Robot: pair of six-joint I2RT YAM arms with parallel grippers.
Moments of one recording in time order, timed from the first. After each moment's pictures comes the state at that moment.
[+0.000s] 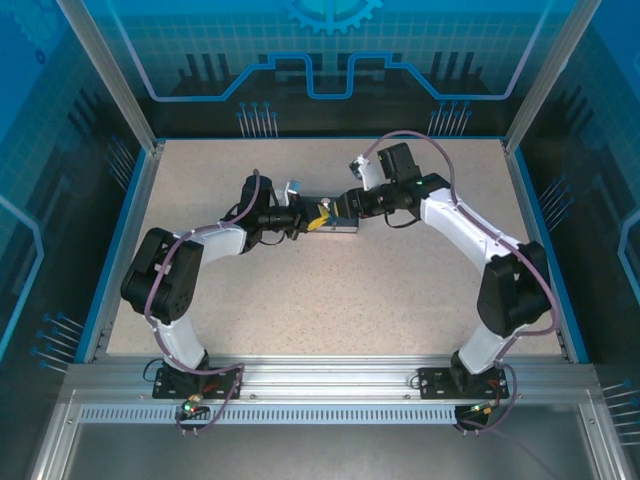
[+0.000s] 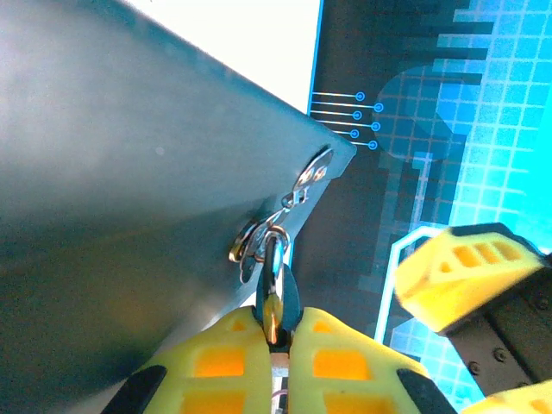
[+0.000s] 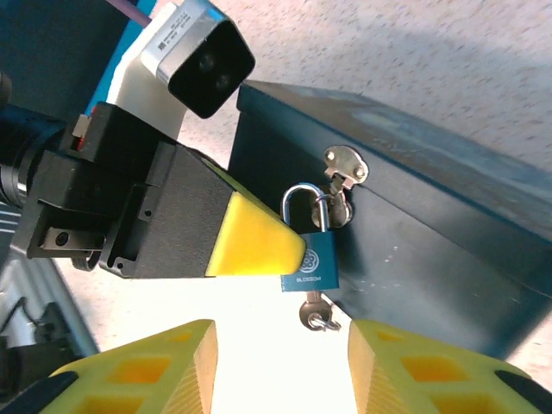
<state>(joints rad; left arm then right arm) -0.32 1.78 0.96 0.36 0.85 -1.22 0.43 1.67 1.40 -0.59 -0.51 0.20</state>
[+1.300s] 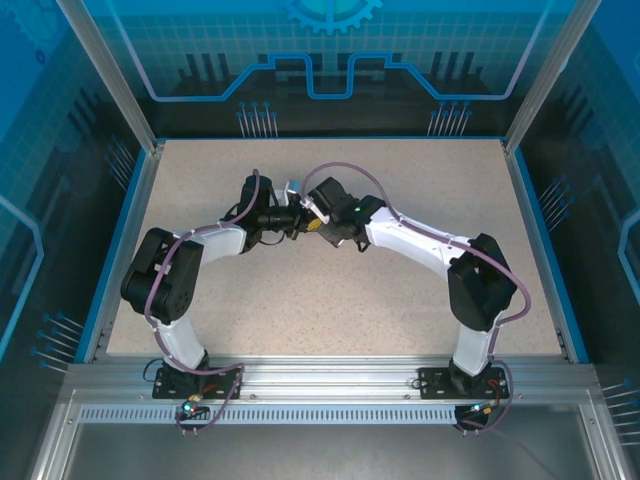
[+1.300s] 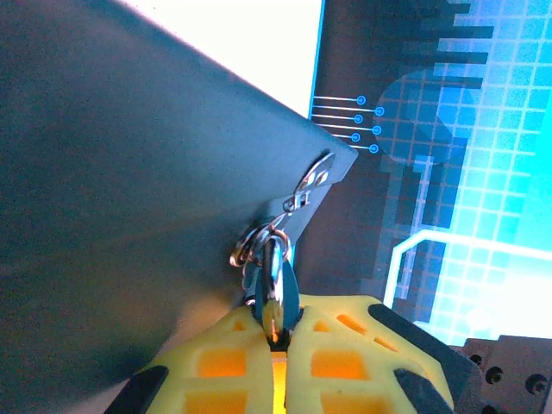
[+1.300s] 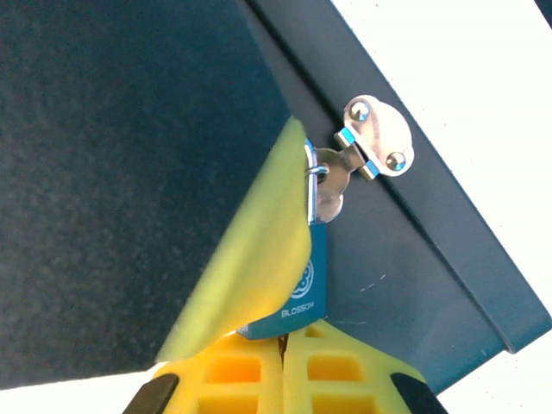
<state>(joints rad) -0.32 1.78 0.96 0.36 0.84 -1.21 0.77 1.83 1.47 -0.65 0.34 -0.18</state>
